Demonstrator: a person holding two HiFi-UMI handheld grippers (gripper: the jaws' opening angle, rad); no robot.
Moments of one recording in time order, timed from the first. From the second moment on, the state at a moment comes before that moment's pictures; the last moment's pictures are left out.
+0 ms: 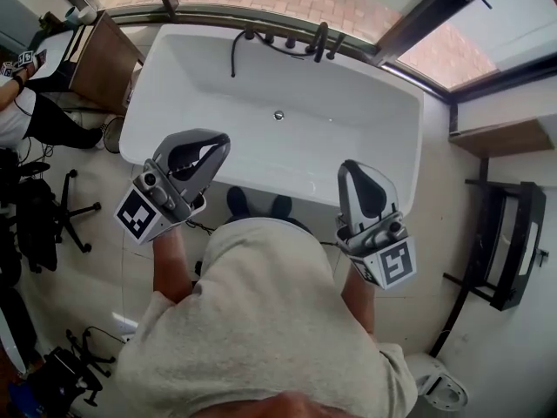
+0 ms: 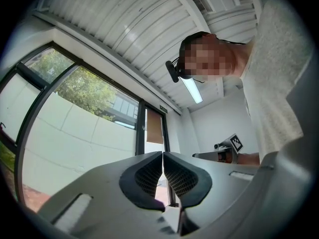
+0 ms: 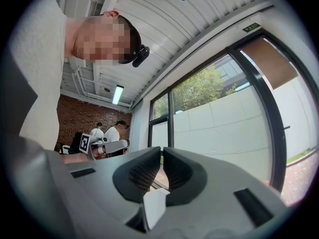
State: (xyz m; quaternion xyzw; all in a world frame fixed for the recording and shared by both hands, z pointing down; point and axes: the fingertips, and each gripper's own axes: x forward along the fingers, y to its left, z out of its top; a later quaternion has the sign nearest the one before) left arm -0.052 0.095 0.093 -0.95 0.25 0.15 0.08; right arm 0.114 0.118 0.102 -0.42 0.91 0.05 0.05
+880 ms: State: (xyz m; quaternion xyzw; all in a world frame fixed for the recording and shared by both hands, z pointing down) left arm -0.057 0.092 0.101 -0.96 0.24 0.10 0.08; right arm 0.105 0.114 0.102 -0.43 0.90 0.06 0.06
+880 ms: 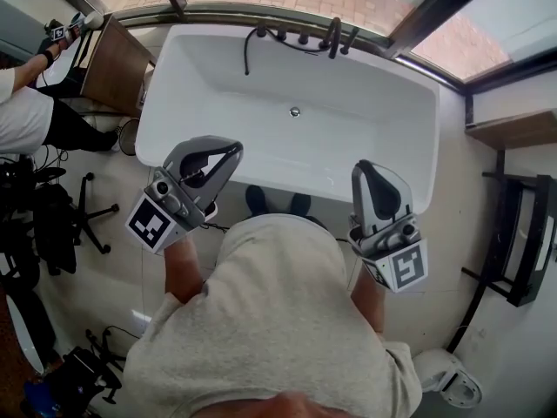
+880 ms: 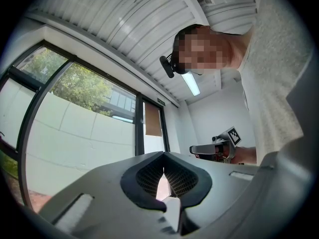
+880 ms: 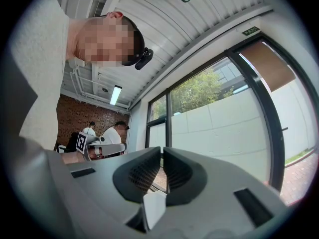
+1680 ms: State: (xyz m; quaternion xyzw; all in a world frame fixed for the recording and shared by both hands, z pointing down) left arm -0.016 0.089 0.105 -0.97 0.20 0.10 0.07; right arm 0.122 0.112 0.116 -0.43 0.90 0.04 0.05
